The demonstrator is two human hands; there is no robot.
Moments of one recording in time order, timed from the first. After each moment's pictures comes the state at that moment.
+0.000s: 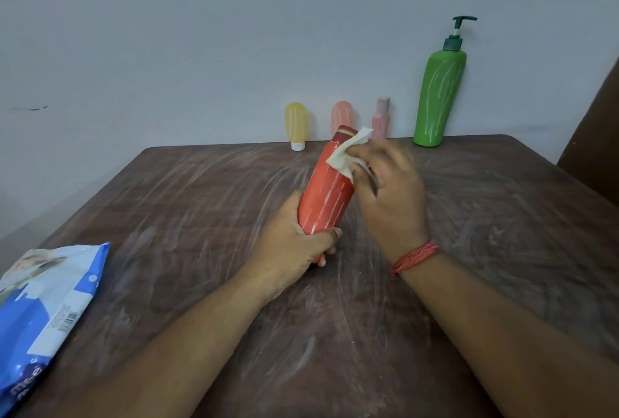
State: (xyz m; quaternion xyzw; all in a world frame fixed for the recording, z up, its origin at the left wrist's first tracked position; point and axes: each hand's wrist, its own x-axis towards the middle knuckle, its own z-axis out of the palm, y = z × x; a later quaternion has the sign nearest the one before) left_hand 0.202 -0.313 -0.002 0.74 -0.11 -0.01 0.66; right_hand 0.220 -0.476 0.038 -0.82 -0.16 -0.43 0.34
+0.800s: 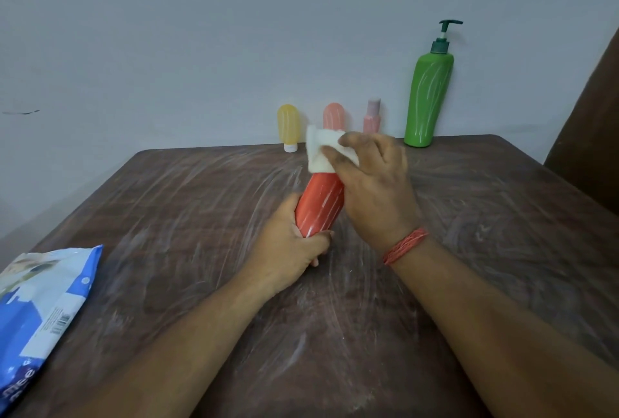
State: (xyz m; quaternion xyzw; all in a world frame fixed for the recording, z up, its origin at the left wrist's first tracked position) left_hand 0.196 -0.316 0.002 0.82 -0.12 0.03 0.56; right_hand 0.231 -0.483 0.037 -0.86 -0.19 -0.47 0.07
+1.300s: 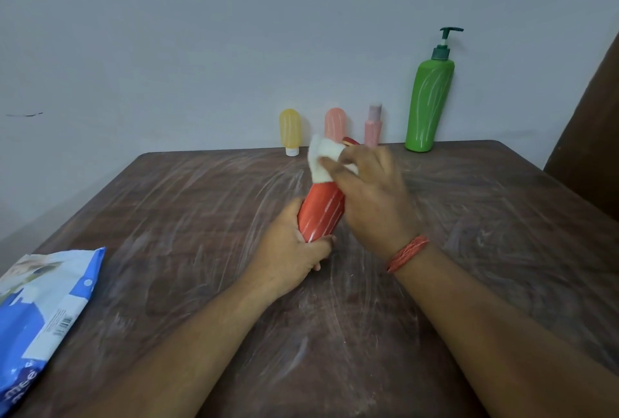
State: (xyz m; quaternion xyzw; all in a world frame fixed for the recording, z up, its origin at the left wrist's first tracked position) left_hand 0.196 -0.316 0.001 0.82 -0.12 0.03 0.55; right_hand 0.229 -0.480 0.033 -0.85 -0.23 -0.47 0.09
